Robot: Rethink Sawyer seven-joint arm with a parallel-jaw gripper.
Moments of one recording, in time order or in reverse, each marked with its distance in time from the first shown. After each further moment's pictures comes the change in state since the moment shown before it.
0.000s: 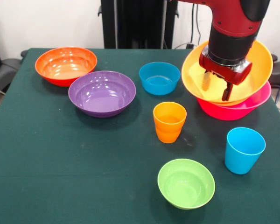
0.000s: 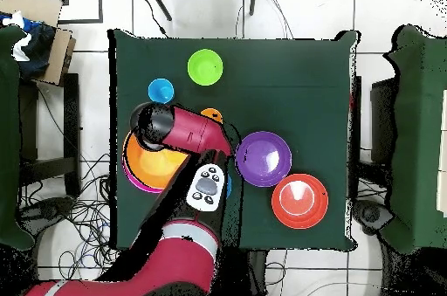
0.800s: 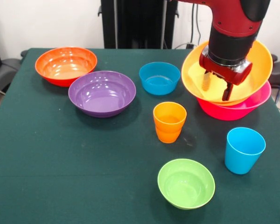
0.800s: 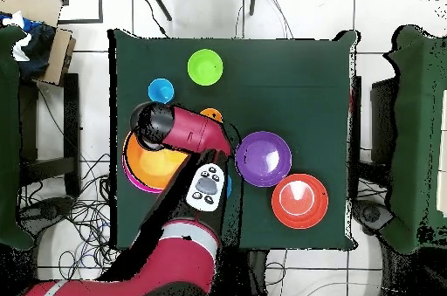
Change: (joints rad) arm 0.001 0.000 -0.002 -0.002 0.000 0.000 0.000
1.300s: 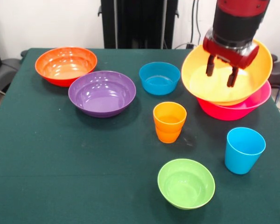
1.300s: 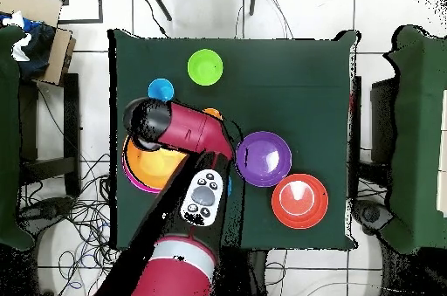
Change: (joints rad) arm 0.015 -0.069 -0.032 0.000 0.000 0.097 0.000
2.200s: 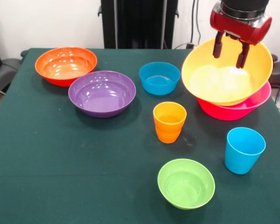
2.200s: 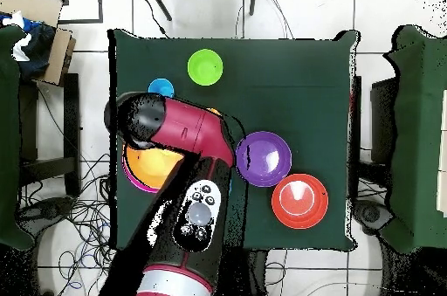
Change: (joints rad) arm 0.023 -0.081 -0.032 -0.009 0.000 0.061 0.000
